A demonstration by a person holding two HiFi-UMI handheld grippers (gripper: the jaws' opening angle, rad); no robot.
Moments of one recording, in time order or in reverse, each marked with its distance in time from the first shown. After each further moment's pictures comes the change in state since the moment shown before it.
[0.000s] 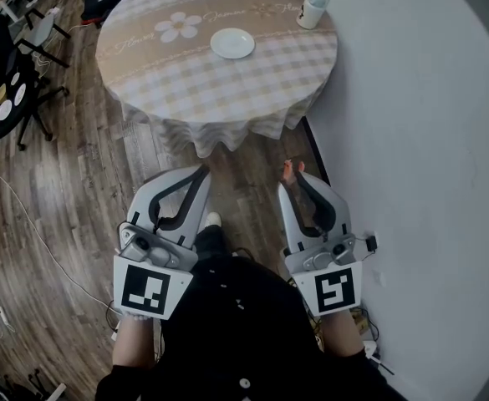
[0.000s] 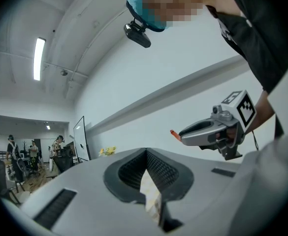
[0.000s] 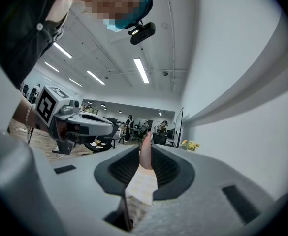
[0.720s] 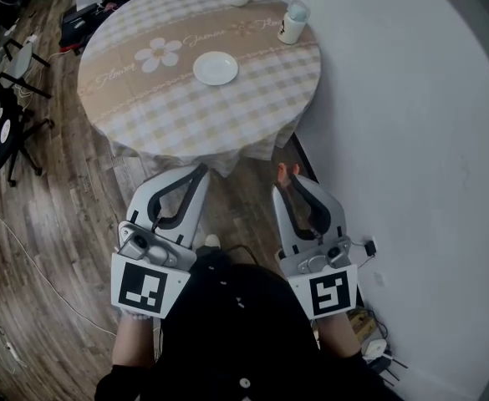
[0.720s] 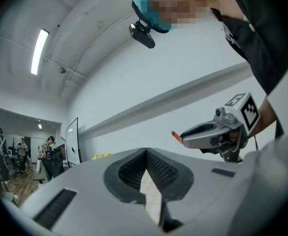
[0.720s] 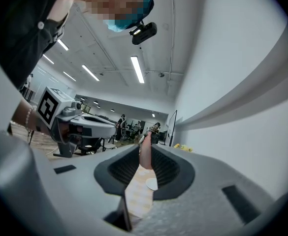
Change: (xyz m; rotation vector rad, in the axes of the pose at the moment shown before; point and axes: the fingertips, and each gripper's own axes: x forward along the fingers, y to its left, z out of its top) left arm 0.058 0.051 -0.009 -0.032 -0.079 -0.070; right arm 0.056 -0.034 0.007 -0.038 -0.013 -0.098
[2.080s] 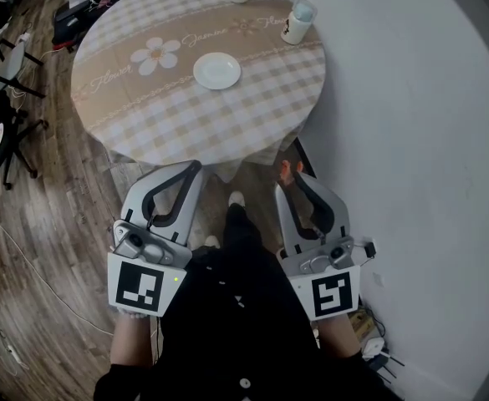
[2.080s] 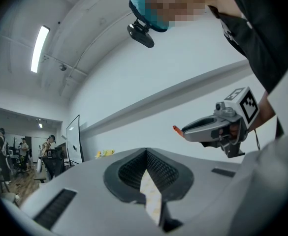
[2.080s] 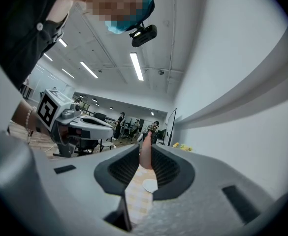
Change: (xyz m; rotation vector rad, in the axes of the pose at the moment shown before) left arm 0.014 0.049 -0.029 0.001 0.011 -0.003; right arm 0.050 -0.003 -0.004 -0.019 0.020 -0.018
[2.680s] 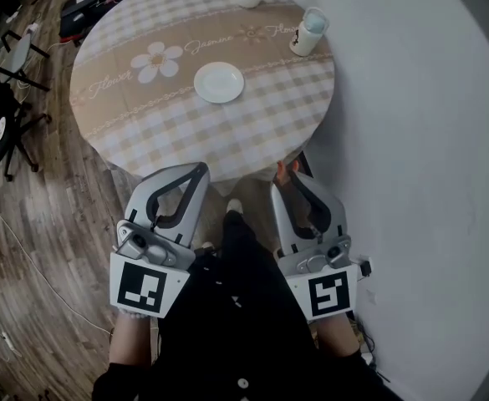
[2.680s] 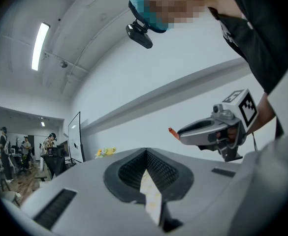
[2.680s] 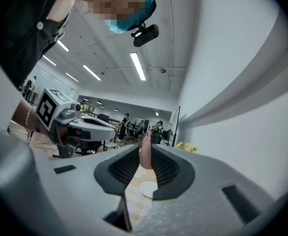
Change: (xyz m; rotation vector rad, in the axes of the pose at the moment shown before) left arm 0.062 0.016 -0.013 -0.006 0.022 0.027; right arm 0.050 -0.043 -0.024 0.016 -0.014 0.072
